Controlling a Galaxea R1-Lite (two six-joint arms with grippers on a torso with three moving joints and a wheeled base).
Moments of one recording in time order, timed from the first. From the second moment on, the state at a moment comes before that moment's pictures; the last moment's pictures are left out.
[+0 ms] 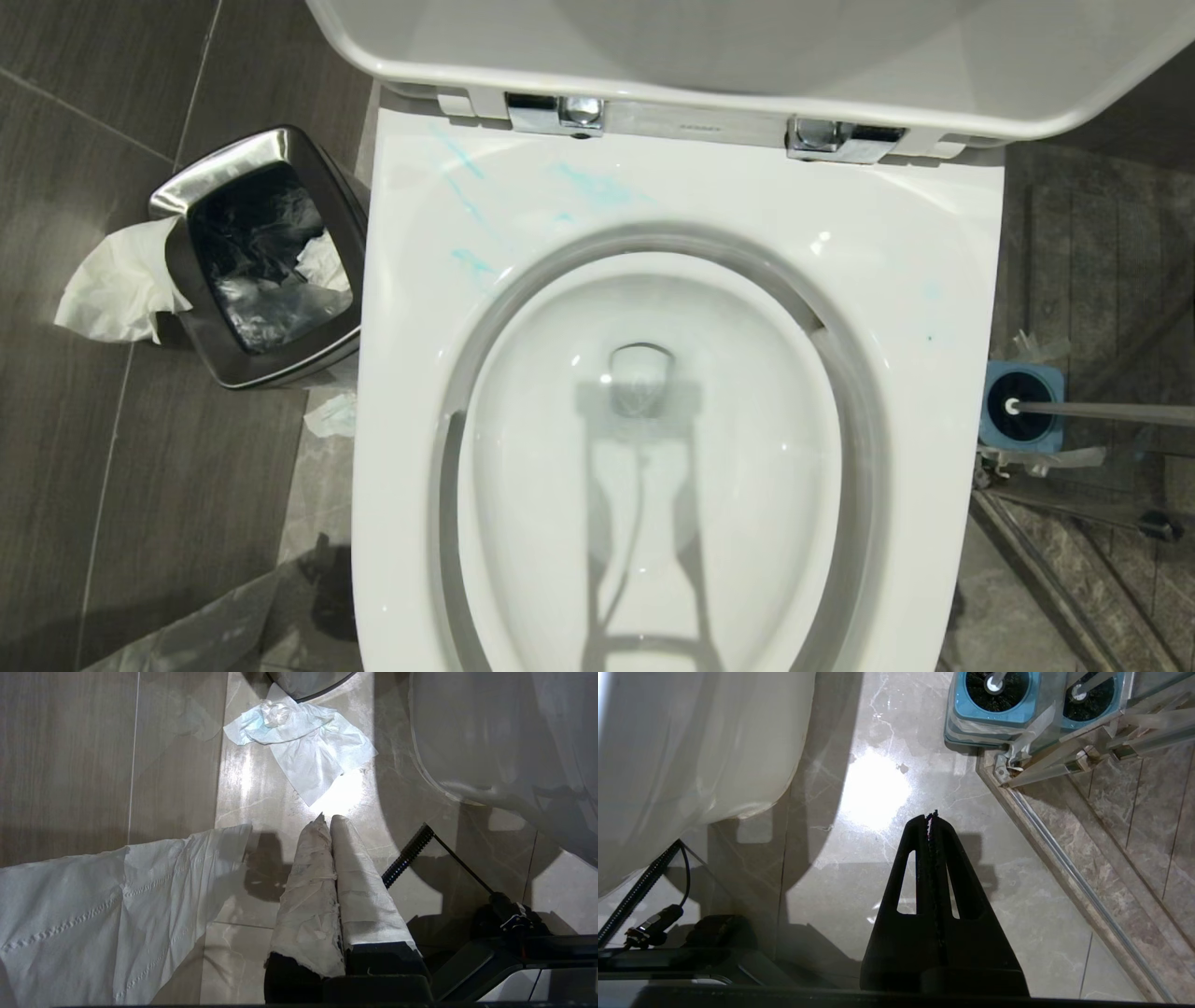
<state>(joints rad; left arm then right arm) 0.00 0.00 0.00 0.01 0.00 0.00 0.00 0.00 0.00 0.00 -0.02 0.08</state>
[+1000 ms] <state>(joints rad) 0.00 0.00 0.00 0.01 0.00 0.00 0.00 0.50 -0.44 0.37 -0.05 0.16</state>
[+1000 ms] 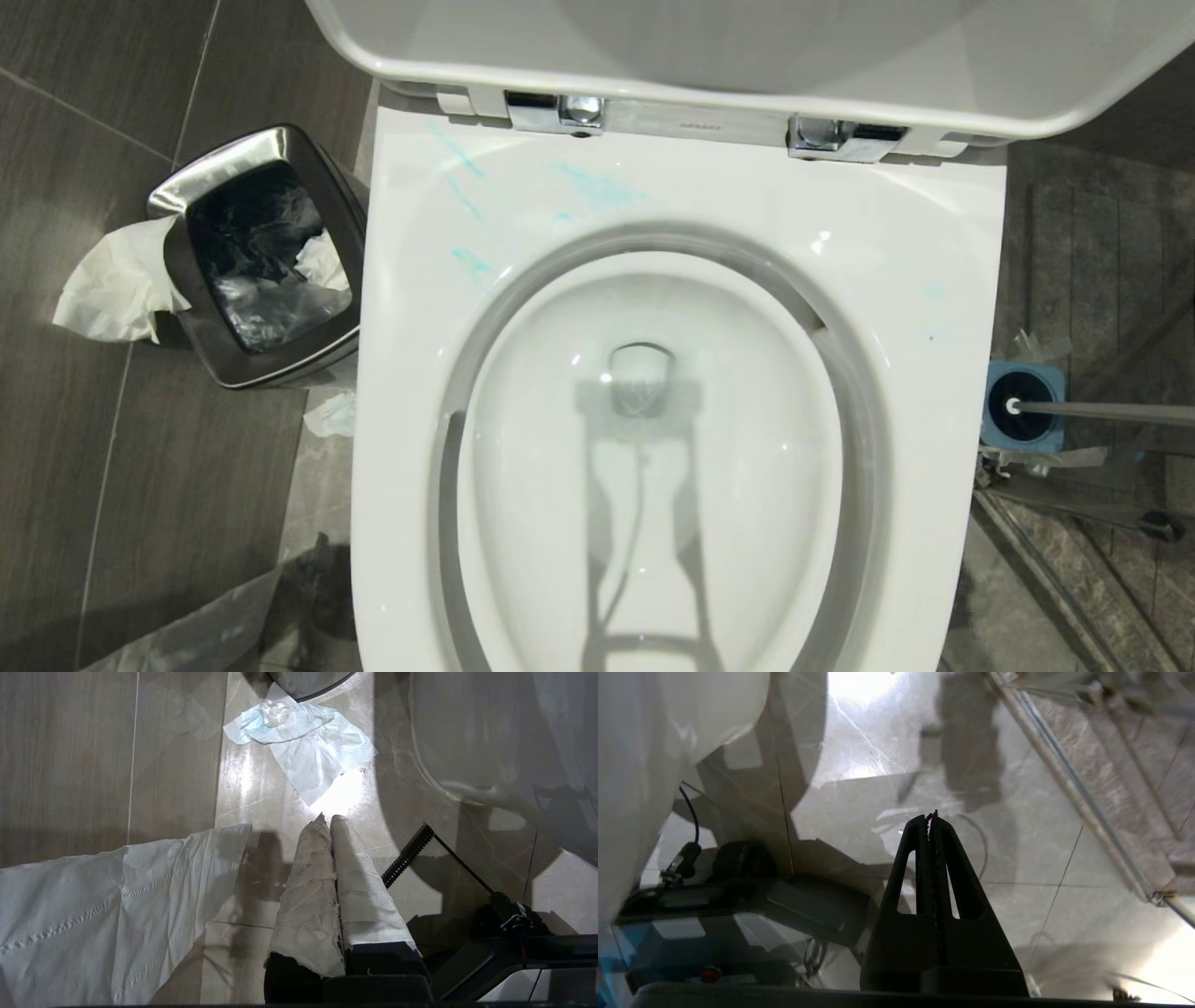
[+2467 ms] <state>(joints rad) 0.00 0.00 0.00 0.01 0.00 0.00 -0.03 1.78 -0.15 -1.52 0.05 -0.01</state>
